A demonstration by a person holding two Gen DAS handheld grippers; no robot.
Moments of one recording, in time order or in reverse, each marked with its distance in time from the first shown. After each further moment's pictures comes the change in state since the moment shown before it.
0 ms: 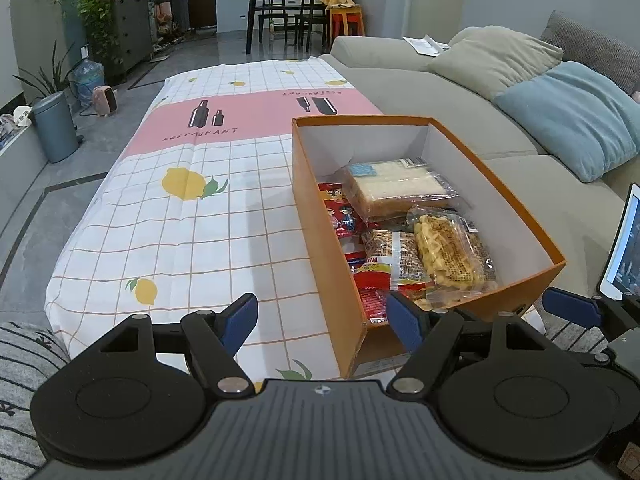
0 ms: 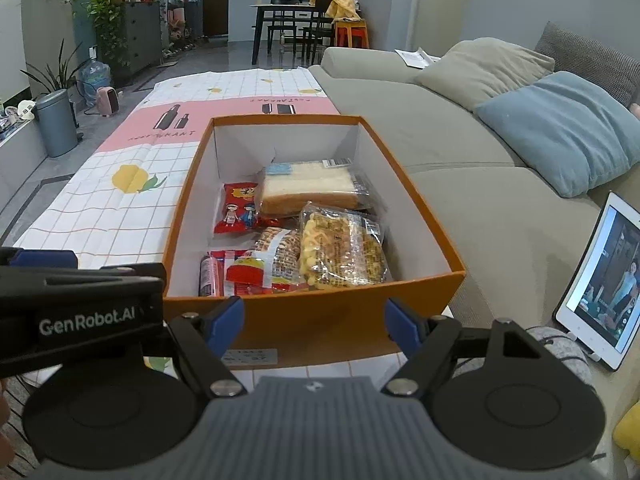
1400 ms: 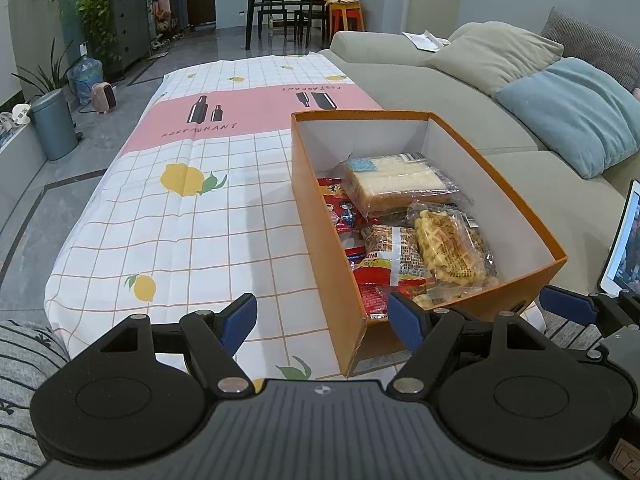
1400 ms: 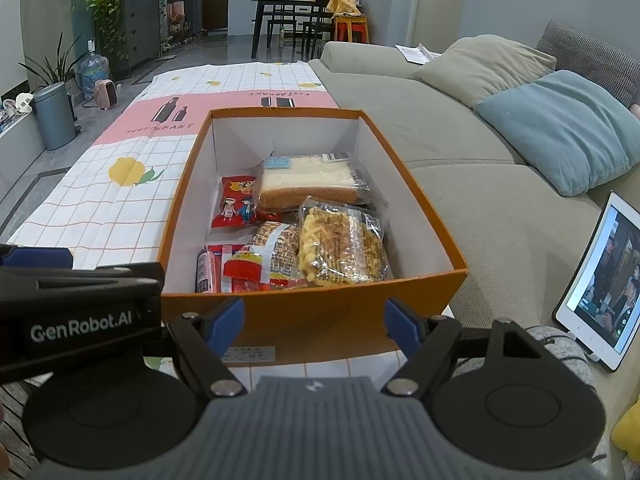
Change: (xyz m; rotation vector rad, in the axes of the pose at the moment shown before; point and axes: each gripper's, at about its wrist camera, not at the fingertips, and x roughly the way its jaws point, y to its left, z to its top) left arm 0.003 0.000 0.000 0.000 0.015 0.000; right arm 0.004 0.001 0.001 -0.011 0.018 -0.008
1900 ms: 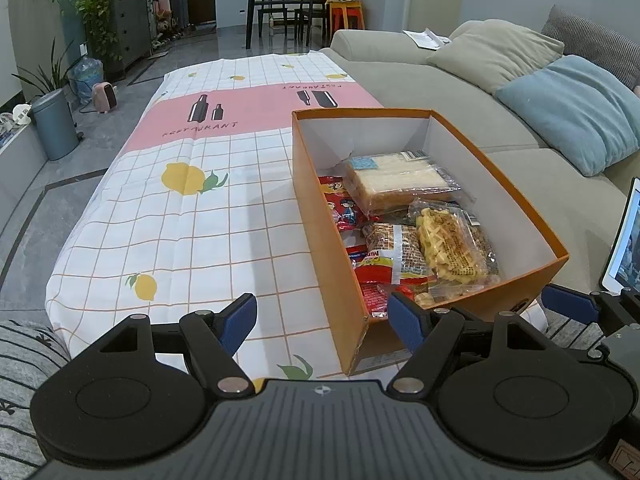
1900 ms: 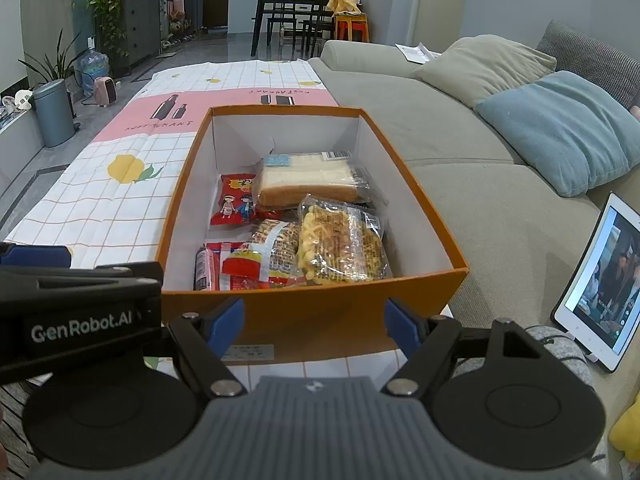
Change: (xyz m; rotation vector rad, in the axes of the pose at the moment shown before) left arm 0.001 0.000 0.000 0.005 0.004 0.005; right arm 0.000 0.001 -0.001 -0.008 0.004 -0.005
